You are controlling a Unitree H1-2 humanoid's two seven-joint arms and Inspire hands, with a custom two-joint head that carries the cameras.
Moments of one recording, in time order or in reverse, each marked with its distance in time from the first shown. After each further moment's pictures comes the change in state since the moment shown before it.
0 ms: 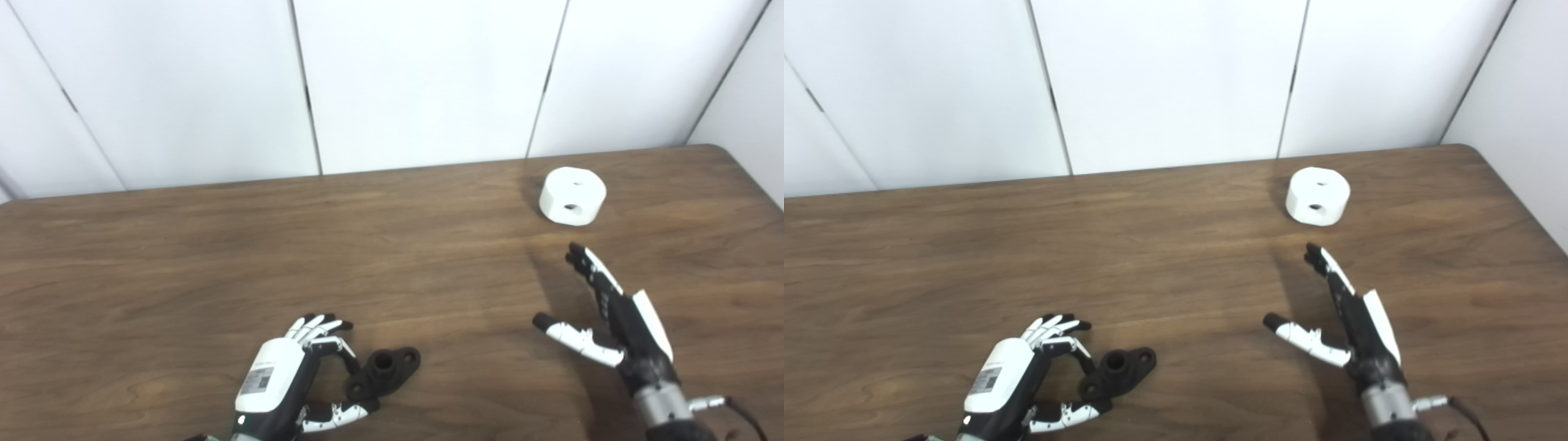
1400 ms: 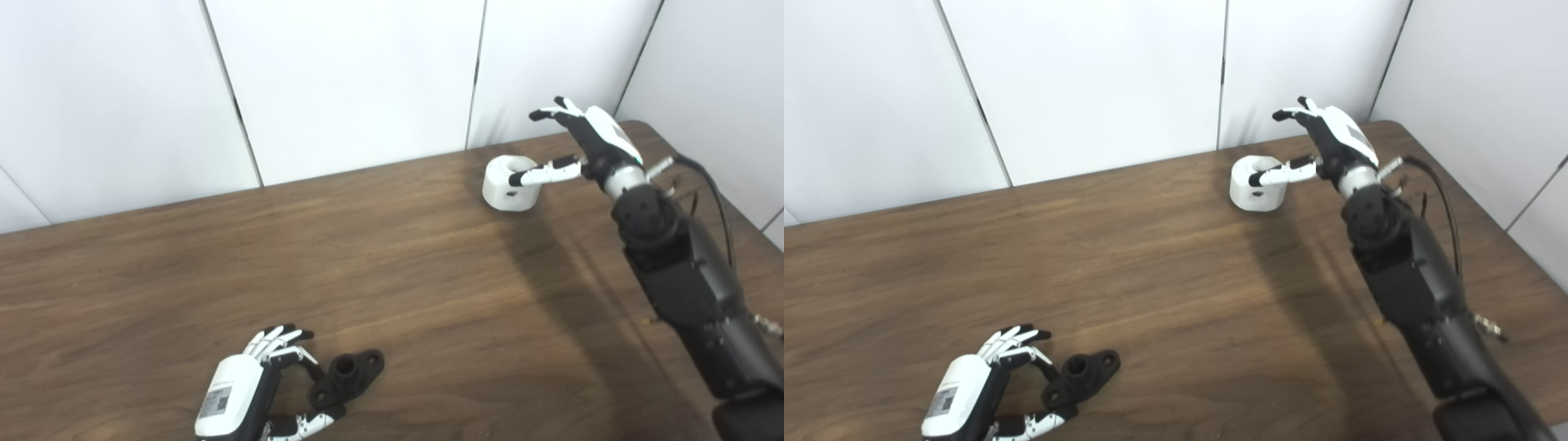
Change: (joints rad) left arm -0.006 0.007 0.014 0.010 -0.012 -0.032 0.003; right arm -0.633 -0.392 0.144 0.384 -0.288 0.349 0.191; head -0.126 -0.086
